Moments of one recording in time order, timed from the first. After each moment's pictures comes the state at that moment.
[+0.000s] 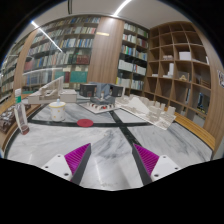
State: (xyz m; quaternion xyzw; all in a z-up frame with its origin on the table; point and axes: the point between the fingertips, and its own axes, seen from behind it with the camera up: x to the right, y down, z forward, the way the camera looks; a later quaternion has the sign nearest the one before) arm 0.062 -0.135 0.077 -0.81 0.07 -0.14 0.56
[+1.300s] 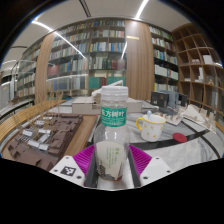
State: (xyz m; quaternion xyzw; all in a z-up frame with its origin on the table) arm -0.350 0.047 0.059 -0.81 -0.01 -0.01 0.59
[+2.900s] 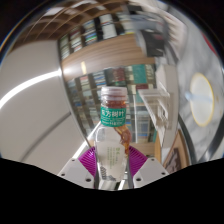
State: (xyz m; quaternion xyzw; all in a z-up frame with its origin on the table) arm -0.297 0.160 0.298 -0.48 0.30 0.71 0.42
